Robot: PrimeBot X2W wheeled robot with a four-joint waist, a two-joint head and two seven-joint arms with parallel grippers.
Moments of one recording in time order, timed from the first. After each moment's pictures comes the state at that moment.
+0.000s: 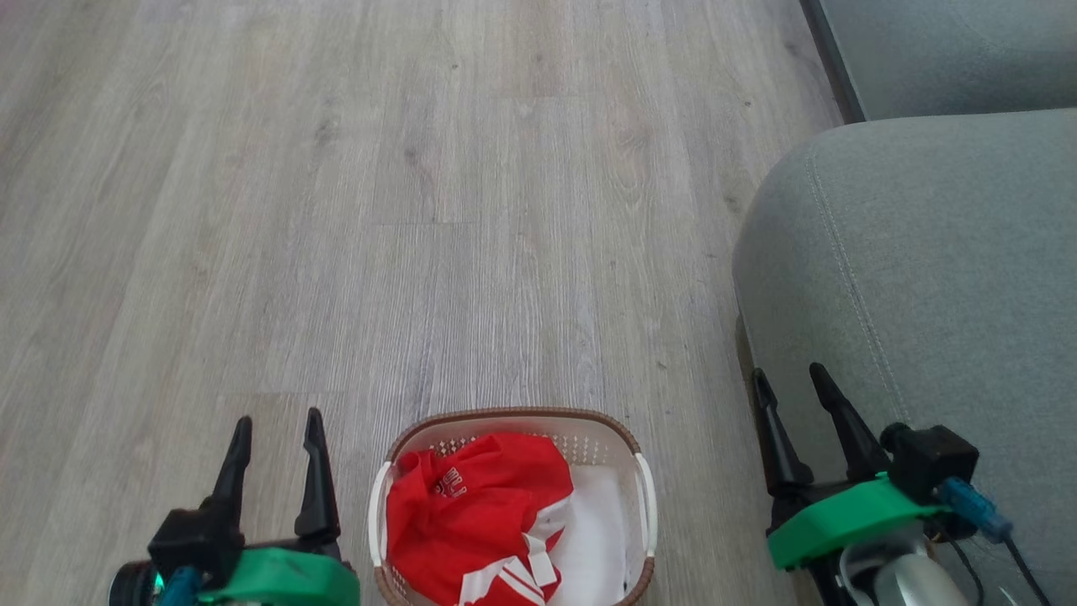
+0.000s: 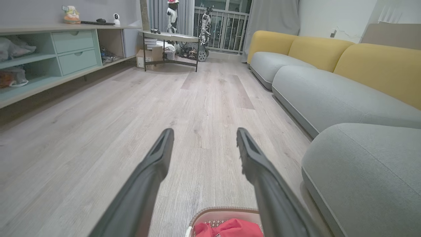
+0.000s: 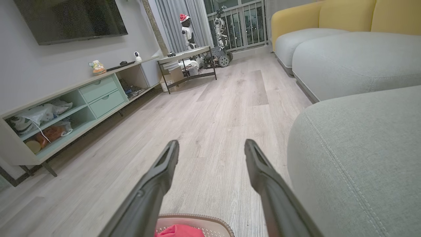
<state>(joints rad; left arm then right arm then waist) 0.15 0.05 -0.12 0.03 -0.21 0.10 -0.22 0.00 -0.04 0.11 0.19 0.31 0.13 -0.22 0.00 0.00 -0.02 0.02</state>
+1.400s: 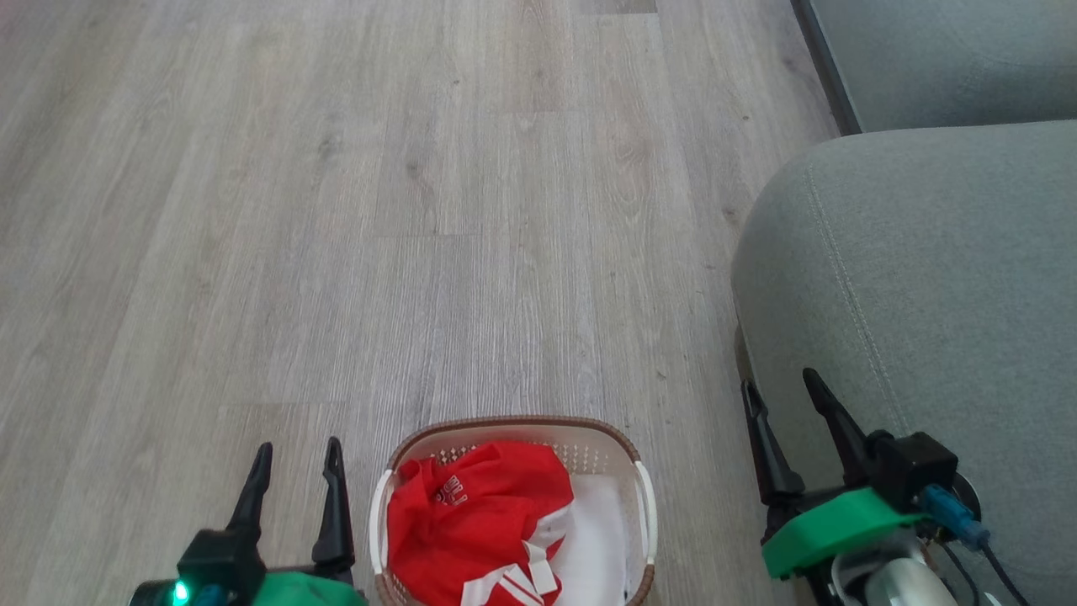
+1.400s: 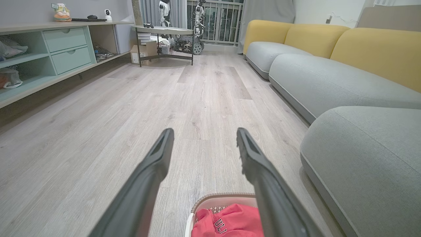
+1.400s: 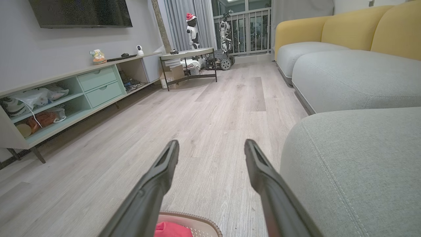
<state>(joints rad) 0.17 0.05 -0.15 0.08 -0.16 0.10 -0.25 0.00 -0.04 0.12 0.22 0.20 0.13 -0.25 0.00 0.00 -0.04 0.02</state>
